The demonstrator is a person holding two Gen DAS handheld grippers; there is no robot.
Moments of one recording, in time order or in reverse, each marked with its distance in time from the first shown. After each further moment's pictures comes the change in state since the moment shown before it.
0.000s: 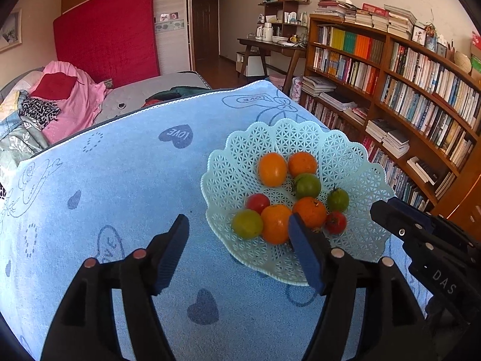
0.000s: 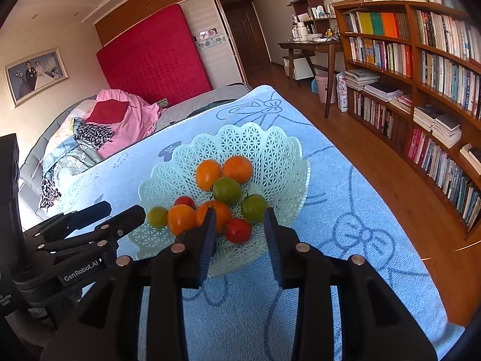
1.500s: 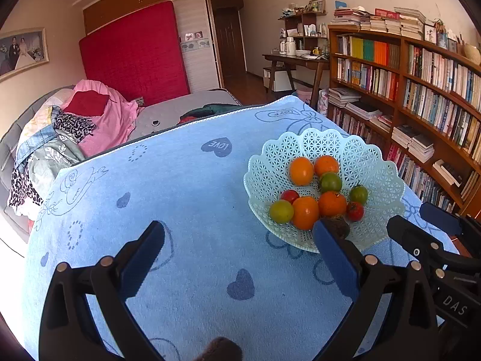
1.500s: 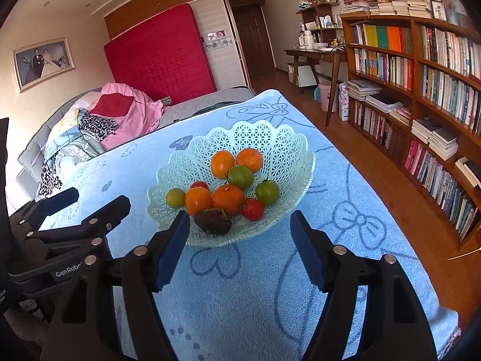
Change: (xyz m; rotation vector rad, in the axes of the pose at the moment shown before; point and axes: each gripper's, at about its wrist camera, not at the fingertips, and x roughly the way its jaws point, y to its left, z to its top) left arm -0.045 0.000 -0.022 0.020 -0.088 0.177; right arm -0.031 0.022 -0.021 -0.069 -0.017 -0.019
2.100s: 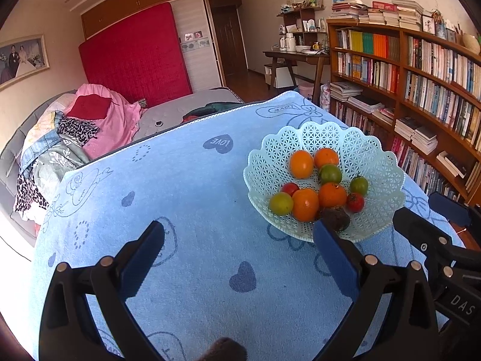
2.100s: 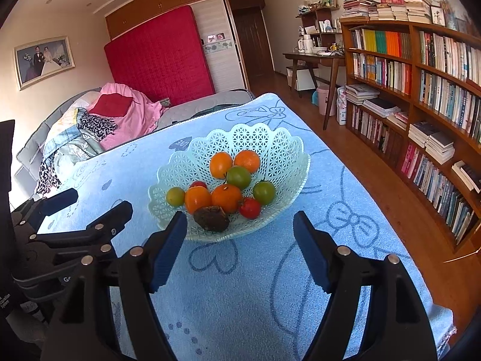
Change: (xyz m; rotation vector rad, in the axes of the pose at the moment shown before) left arm -0.004 -0.008 -0.004 0.035 0.010 0.028; right arm -0.012 0.000 -0.002 -0.011 -0.012 -0.010
